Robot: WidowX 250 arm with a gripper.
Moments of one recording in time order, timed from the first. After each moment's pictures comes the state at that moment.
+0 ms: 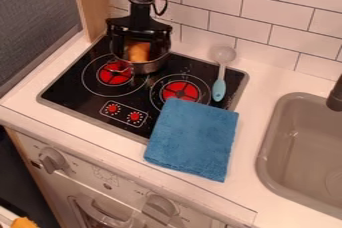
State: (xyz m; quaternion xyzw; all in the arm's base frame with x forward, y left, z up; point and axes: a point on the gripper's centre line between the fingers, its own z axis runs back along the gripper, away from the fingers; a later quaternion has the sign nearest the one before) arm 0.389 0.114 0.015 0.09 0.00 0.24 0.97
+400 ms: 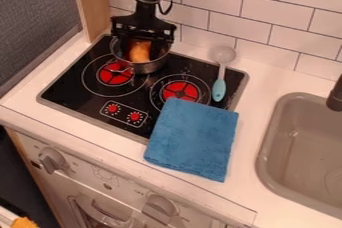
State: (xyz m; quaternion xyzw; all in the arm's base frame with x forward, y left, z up) arm 0.396 0.109 0.012 0.09 -0.01 0.24 0.97
